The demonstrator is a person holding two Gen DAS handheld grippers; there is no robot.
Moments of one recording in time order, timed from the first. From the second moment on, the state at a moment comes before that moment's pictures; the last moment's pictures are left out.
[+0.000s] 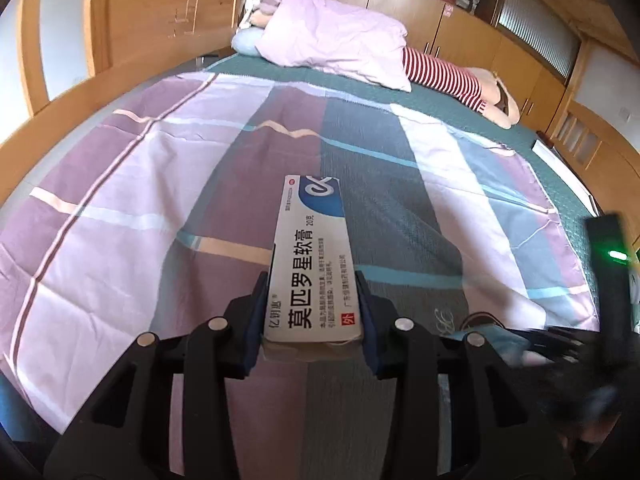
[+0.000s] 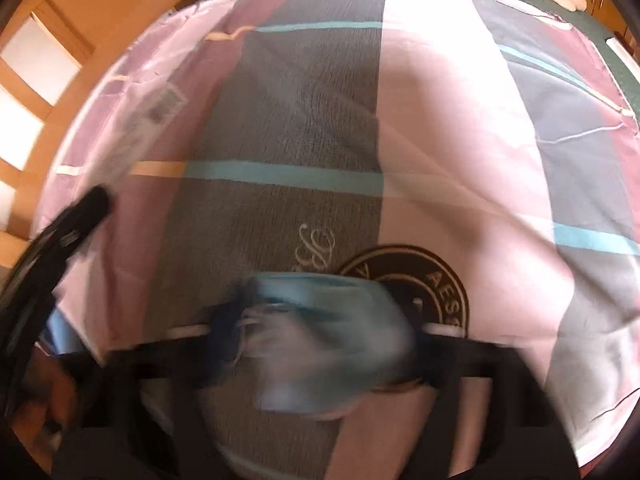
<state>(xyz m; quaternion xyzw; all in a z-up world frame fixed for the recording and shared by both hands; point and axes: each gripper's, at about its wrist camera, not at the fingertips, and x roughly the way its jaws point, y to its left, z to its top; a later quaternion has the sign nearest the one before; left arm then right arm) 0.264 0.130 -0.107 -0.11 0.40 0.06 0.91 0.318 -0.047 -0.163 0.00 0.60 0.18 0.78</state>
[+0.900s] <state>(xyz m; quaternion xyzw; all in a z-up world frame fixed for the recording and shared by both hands) 0.058 0.011 0.018 -0.01 0.27 -0.06 0.96 0.065 -0.210 0.029 0.09 0.36 0.15 0.92</state>
